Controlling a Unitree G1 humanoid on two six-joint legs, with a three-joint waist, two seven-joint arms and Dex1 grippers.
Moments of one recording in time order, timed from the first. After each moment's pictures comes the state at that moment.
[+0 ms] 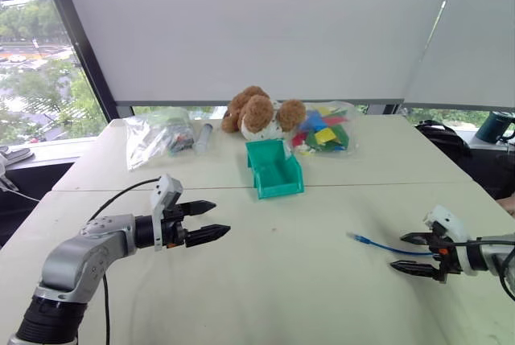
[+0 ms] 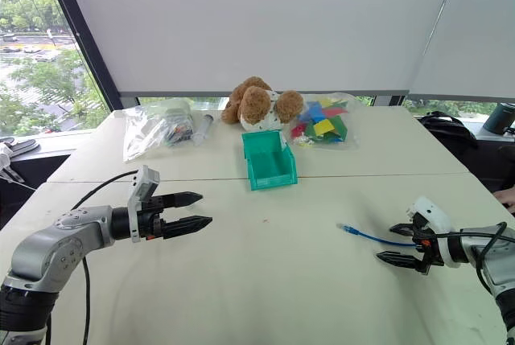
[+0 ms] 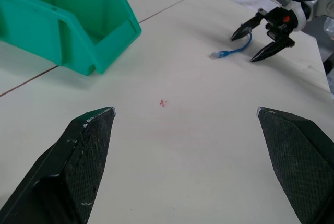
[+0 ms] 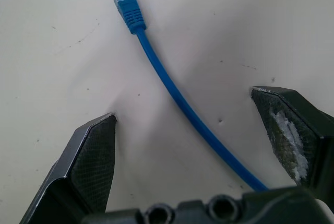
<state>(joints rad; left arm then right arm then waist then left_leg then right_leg) -0.36 0.67 0.09 -0.20 -0.66 0.71 -0.97 -0.35 -0.98 -0.05 0.58 0.21 0.11 1.23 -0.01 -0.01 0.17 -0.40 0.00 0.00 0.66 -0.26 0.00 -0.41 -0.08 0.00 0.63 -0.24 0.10</state>
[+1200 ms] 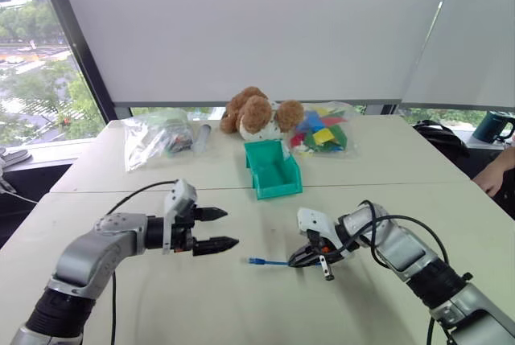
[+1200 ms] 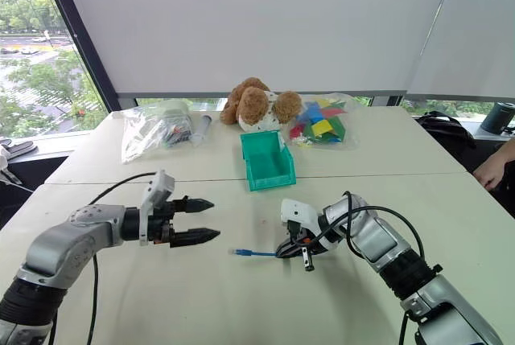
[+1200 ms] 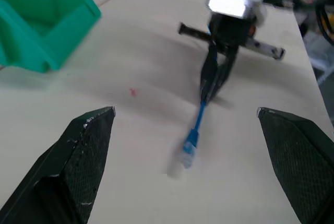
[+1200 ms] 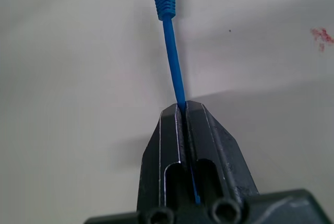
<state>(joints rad) -0.39 0.71 -0.07 -0.17 -0.54 0.59 -1.10 -0.65 -0.67 0.45 0.12 0.03 0.37 1.30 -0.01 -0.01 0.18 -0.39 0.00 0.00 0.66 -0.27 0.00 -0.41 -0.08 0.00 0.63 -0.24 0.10</state>
